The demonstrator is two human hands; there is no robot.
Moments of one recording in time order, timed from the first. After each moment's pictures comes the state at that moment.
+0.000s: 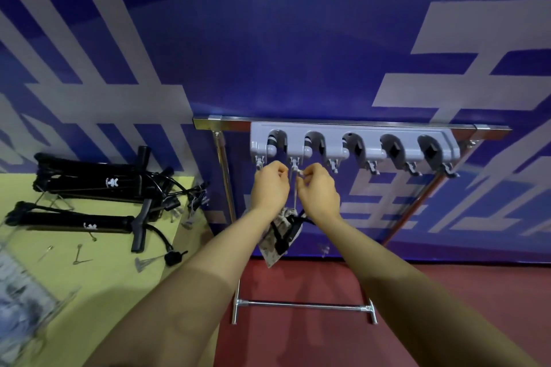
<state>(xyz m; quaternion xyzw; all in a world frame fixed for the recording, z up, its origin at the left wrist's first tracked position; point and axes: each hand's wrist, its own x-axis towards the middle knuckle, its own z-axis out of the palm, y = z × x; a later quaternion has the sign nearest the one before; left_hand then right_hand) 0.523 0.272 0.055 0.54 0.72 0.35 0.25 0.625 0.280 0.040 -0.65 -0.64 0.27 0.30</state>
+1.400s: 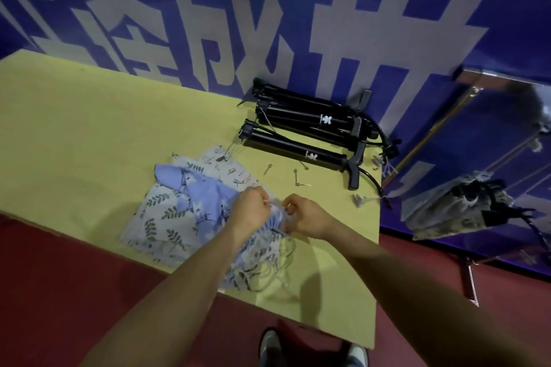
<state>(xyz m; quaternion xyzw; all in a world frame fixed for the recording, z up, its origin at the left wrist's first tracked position) 0.045 0.000 -0.037 0.47 0.81 0.17 0.29 0.185 0.068 -0.055 -0.42 -0.81 0.41 -0.06</state>
